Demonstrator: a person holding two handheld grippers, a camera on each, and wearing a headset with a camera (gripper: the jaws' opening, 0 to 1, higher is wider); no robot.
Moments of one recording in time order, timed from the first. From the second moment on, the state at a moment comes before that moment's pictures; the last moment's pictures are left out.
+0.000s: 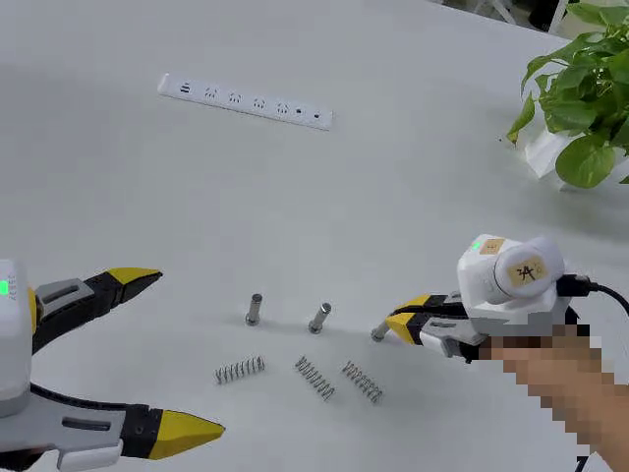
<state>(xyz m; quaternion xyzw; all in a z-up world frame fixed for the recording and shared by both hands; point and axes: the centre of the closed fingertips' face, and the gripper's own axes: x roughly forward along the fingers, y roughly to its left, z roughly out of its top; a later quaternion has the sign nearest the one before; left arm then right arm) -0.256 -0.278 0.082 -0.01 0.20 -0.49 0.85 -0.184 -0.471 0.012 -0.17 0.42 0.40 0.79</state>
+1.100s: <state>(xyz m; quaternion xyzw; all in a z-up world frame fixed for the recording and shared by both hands) -0.258 -0.278 0.084 0.00 0.20 -0.49 0.85 -0.184 -0.468 0.020 -0.16 0.41 0.39 0.81</state>
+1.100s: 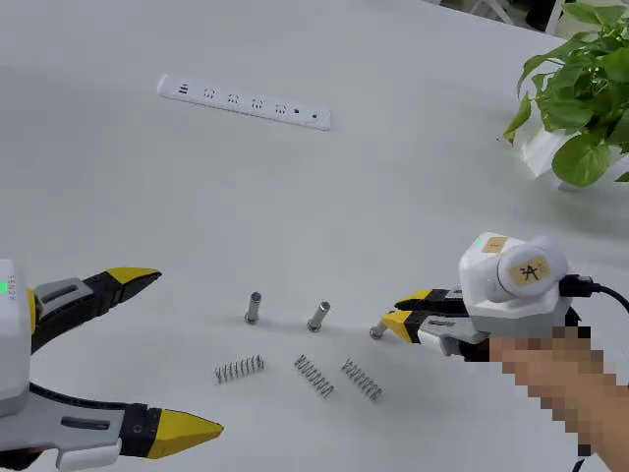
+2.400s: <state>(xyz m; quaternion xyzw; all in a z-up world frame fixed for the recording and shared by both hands) -0.276 -0.279 0.092 0.02 0.21 -0.50 0.84 -0.233 -0.489 0.065 -0.11 0.34 0.41 0.84</state>
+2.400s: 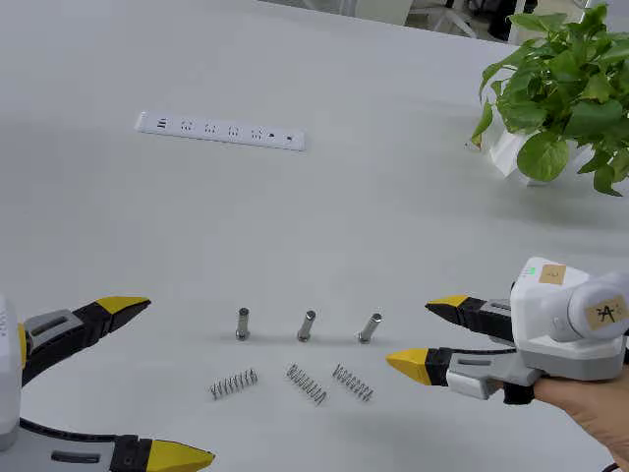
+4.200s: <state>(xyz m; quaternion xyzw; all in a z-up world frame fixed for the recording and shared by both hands) -0.253 -0.300 -0.028 0.22 0.38 -0.49 0.76 -0.273 -0.501 0.065 -0.08 0.29 0.44 0.85</state>
